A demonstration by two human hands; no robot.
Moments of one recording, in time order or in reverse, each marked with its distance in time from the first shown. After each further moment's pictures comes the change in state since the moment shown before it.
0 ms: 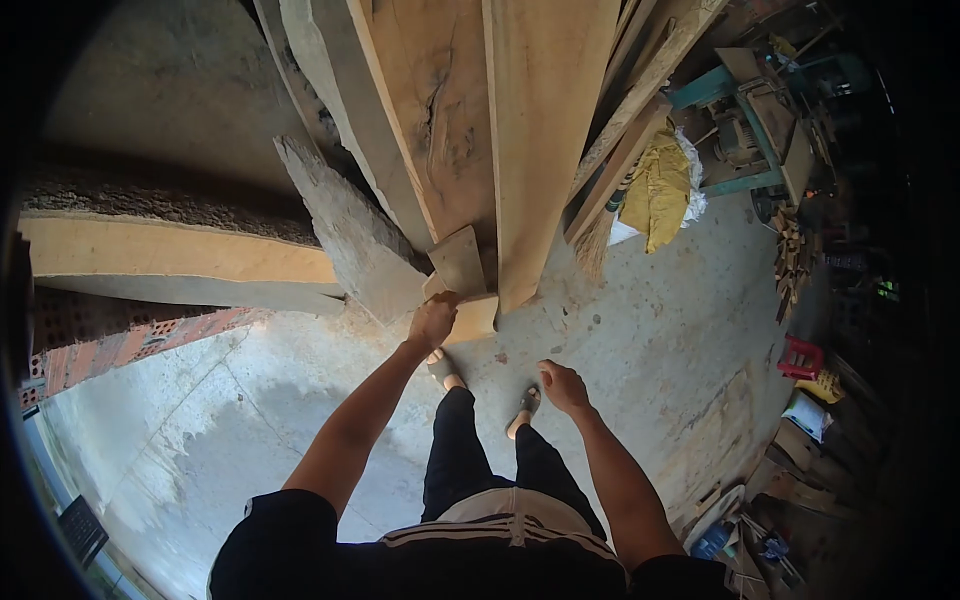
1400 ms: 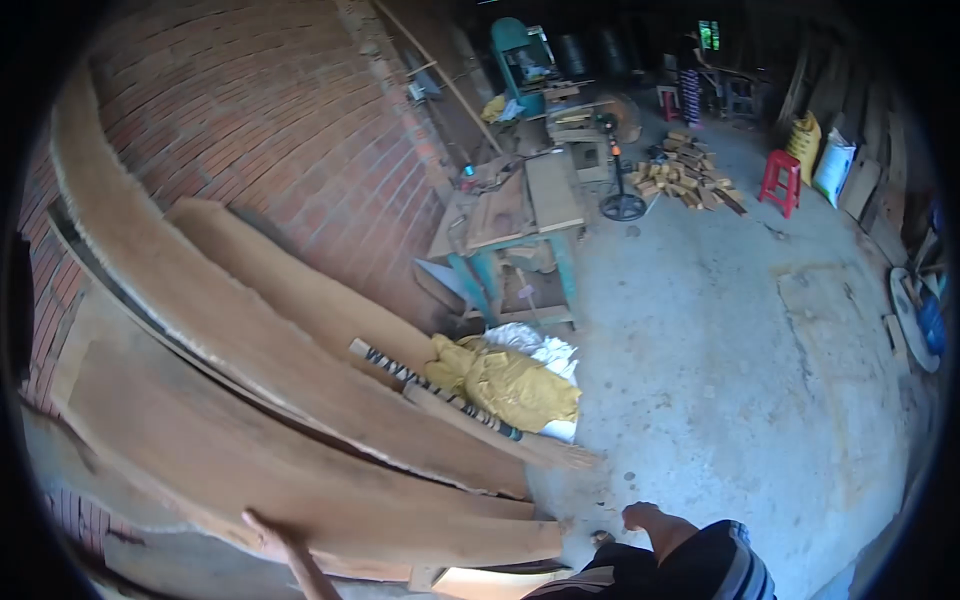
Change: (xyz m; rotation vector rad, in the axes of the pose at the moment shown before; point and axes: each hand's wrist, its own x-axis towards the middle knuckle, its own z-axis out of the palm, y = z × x) left_hand 0.081 0.357 -0.313 -0.989 1.331 0.115; right_hand -0.014 0.352 -0.019 0.251 -0.178 0.381
